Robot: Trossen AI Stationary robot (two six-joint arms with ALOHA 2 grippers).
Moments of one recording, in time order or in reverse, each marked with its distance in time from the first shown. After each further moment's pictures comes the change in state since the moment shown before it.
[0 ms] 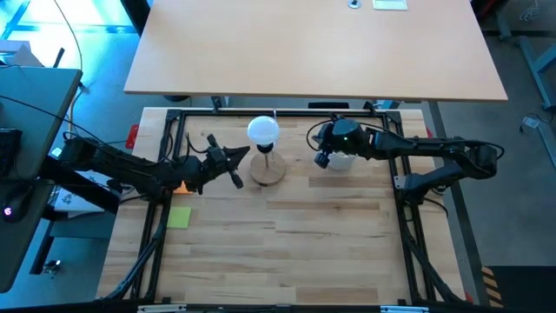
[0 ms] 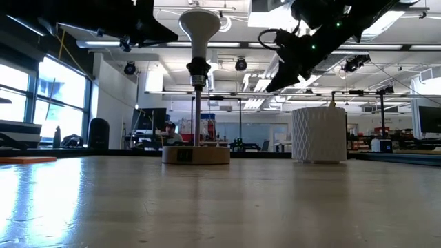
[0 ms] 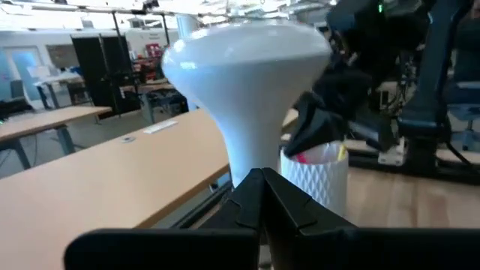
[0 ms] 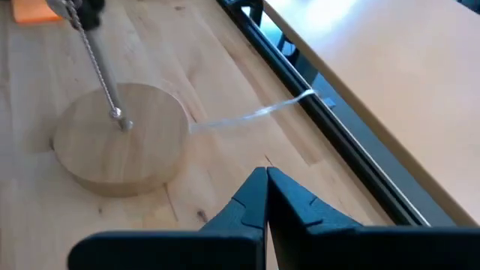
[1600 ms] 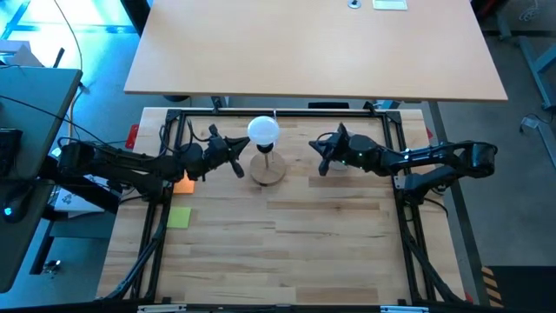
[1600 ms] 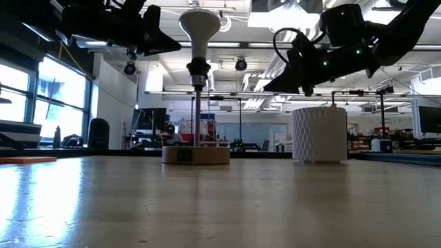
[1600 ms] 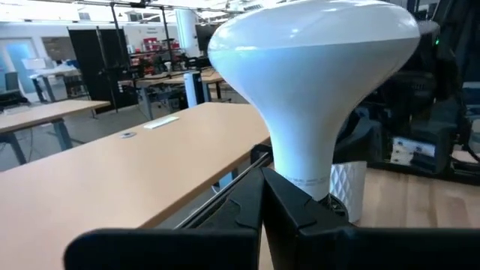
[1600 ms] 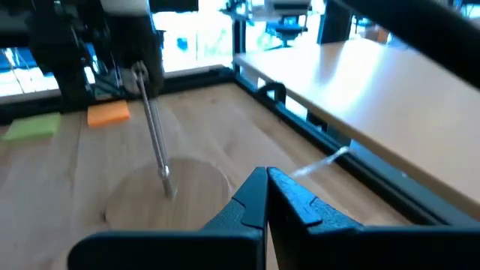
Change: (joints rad) left arm 0.174 0.000 0.000 -0.019 0.180 -0.027; right arm 0.028 0.026 -0.367 0.779 -0.062 0.075
